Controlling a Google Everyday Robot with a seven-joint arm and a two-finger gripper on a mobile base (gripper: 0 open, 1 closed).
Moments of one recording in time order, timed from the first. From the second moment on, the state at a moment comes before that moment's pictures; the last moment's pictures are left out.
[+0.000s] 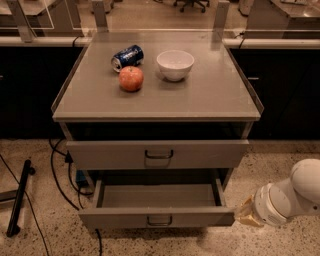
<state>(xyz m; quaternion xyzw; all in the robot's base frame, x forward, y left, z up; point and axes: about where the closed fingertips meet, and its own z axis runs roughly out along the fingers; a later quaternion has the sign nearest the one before) 0.392 -0.255 0.599 -0.53 0.82 0.11 0.17</state>
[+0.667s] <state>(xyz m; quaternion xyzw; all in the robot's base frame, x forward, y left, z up) 0.392 -0.253 0.582 -0.54 0.82 0.10 0.16</state>
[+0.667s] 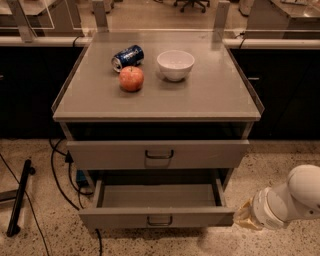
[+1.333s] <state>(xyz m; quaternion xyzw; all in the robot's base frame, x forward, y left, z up) 0.388 -0.247 0.500 -0.56 0.80 0.09 0.19</state>
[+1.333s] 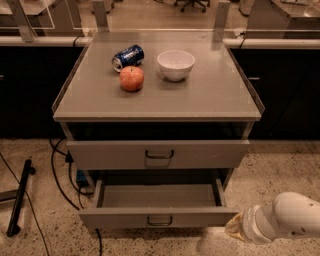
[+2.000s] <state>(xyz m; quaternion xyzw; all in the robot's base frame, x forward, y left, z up) 0.394 -0.235 0.460 -0.57 0.79 0.09 0.23</state>
